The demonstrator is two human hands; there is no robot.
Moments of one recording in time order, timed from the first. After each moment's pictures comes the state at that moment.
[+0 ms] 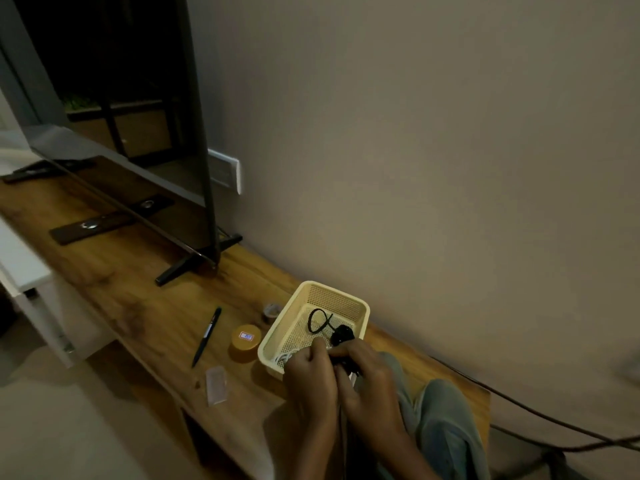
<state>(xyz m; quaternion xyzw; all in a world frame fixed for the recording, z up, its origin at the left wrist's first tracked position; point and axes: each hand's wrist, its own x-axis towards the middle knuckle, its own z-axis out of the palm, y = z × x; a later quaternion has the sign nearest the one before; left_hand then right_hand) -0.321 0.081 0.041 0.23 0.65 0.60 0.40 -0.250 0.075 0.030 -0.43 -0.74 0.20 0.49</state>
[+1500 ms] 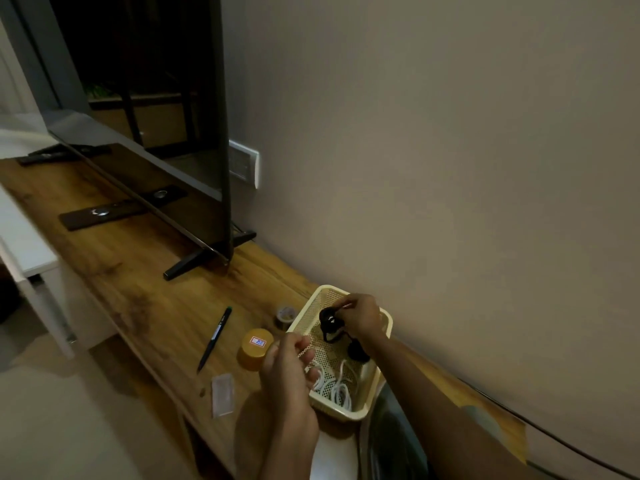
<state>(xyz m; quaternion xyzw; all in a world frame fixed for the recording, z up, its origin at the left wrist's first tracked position) -0.374 0.102 0.044 0.00 0.53 0.66 0.53 -0.282 0.241 -0.004 -0.65 -0.60 0.34 0.31</state>
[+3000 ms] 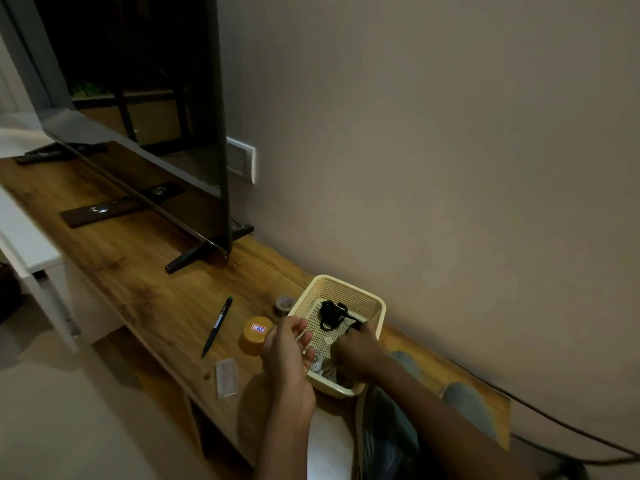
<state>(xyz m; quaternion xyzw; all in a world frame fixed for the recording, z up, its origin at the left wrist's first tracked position) -0.376 0.097 0.047 0.00 0.52 0.66 0.54 -0.262 0.173 -0.011 -0.46 -0.87 -0.02 -0.14</state>
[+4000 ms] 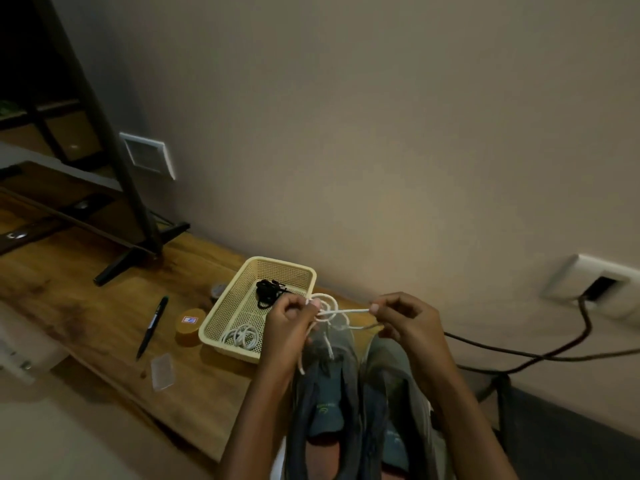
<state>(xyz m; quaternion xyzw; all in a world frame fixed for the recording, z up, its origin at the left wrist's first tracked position) -0.282 0.085 0.048 0.39 0.55 0.52 0.52 -0.118 0.071 0.064 -0.57 -0.44 0.44 0.53</state>
